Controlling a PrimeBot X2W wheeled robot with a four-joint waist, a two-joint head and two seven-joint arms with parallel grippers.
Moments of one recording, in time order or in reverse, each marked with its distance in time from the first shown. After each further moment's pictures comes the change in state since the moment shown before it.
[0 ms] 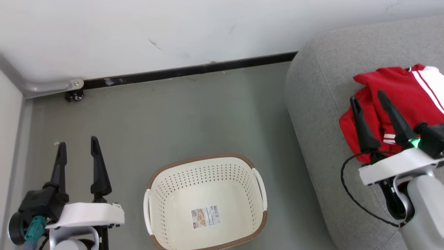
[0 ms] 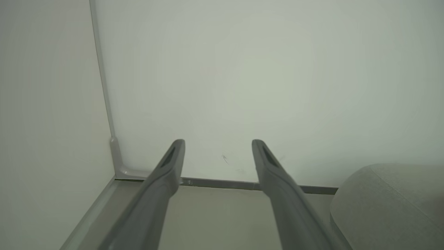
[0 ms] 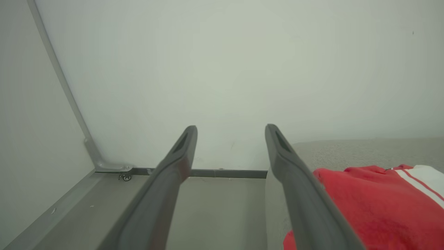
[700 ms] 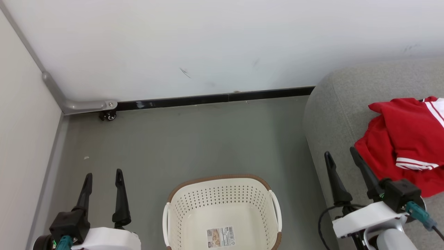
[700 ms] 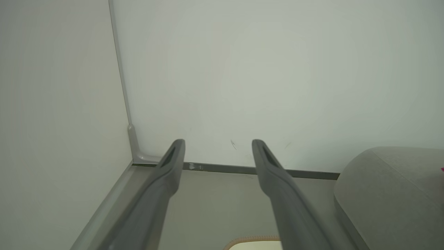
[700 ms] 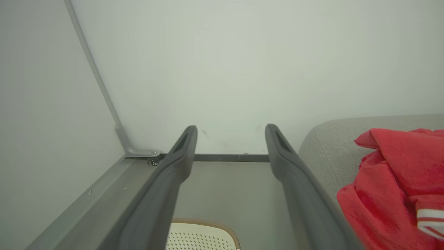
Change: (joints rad) left arm 0.102 -0.016 -0.059 0.061 0.019 -0.004 0.000; right arm 0.240 0.188 -0.082 -0.028 -0.187 0.000 -0.018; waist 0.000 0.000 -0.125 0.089
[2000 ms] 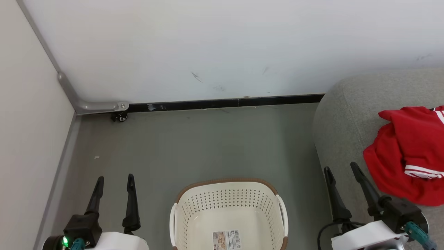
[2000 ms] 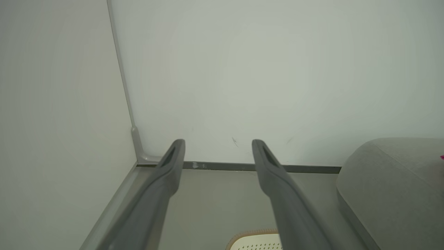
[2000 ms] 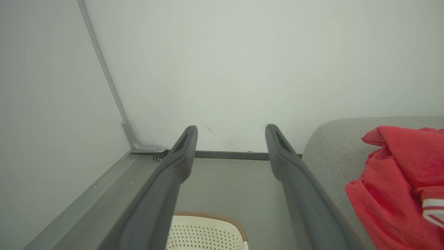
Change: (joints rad) left arm 0.019 -0.003 -0.043 0.007 0.045 -0.001 0.000; right arm 0.139 0.070 -0.060 -0.139 -0.100 0.000 0.037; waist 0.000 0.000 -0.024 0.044
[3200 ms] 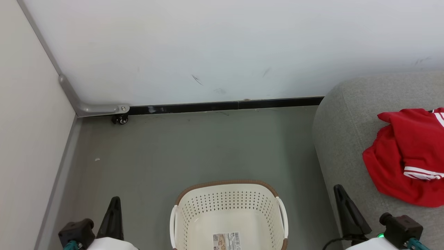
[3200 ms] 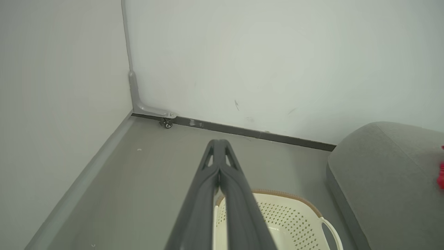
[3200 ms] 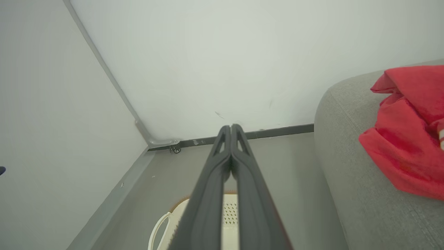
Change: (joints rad) left arm 0.002 -0.011 0.040 0.143 -0.117 -0.020 0.066; right arm 0.079 0.008 0.026 0.009 0.137 -0.001 0.016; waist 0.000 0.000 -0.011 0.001
